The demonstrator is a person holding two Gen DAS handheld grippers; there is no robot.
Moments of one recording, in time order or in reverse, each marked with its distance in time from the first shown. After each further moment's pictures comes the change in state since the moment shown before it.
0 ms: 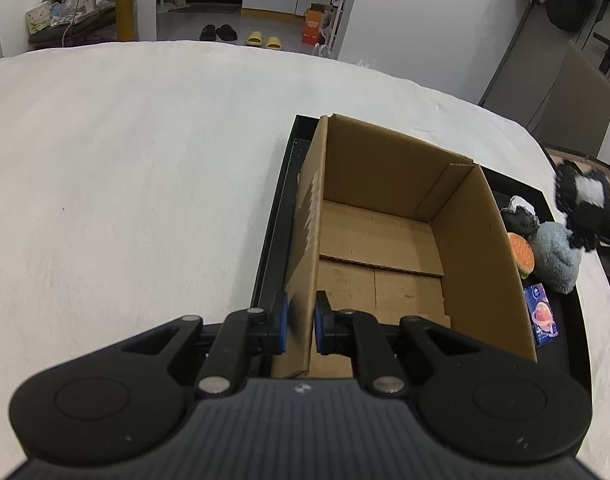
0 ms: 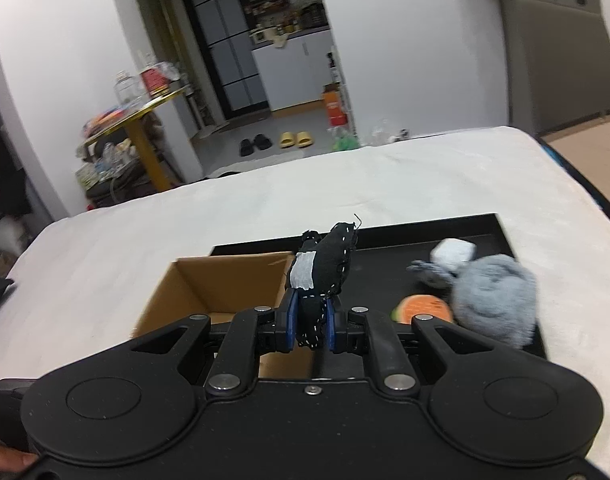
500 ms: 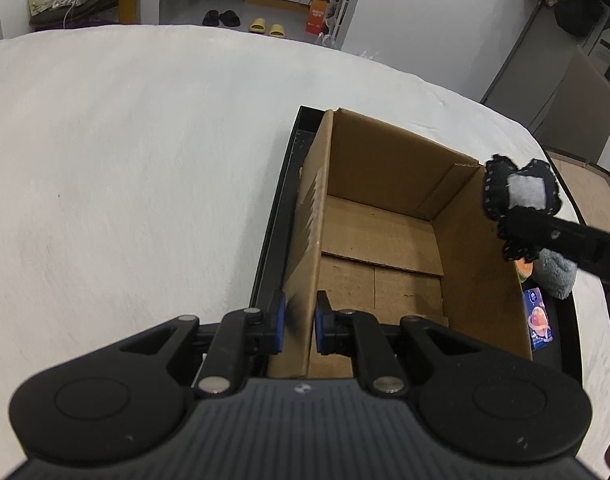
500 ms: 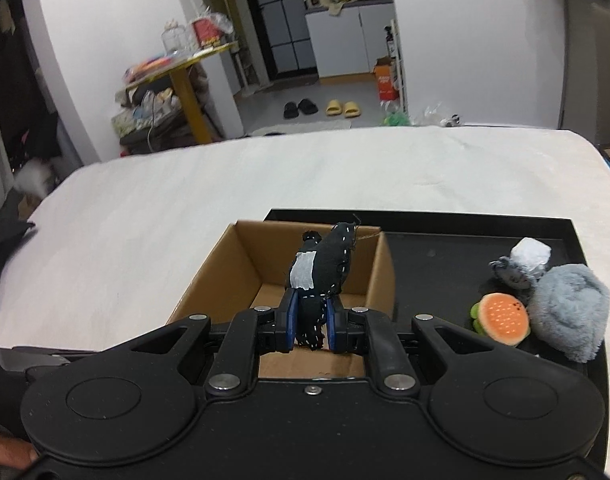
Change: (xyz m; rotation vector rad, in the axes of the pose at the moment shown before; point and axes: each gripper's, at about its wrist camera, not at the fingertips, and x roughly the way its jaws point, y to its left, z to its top) left arm 0.005 0.004 0.005 -0.030 0.041 -0.019; right arm 0.028 0.055 -0.002 -0.129 0.103 0.076
